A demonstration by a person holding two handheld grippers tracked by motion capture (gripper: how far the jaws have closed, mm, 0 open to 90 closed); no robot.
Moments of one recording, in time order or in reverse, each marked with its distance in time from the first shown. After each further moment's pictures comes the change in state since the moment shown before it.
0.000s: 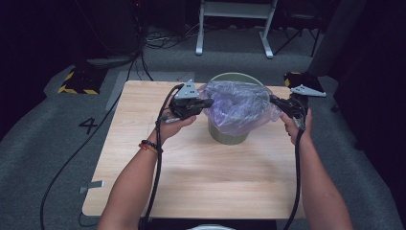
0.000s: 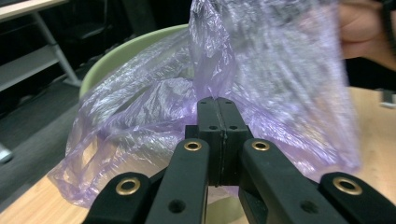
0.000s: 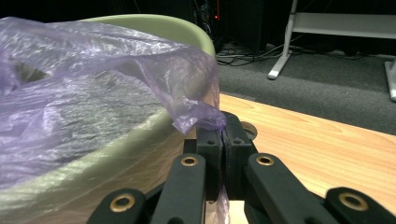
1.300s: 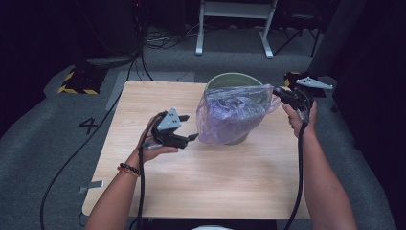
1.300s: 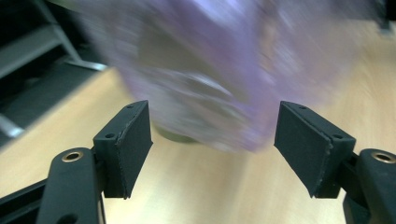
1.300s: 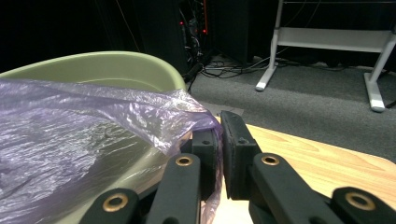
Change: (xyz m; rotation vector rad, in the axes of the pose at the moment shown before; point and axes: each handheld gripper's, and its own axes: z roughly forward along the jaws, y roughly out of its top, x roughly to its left) left arm -0.016 -0.062 -0.040 0.058 0.075 0.013; right arm -0.010 0.024 -0.003 -0.046 -0.047 0.005
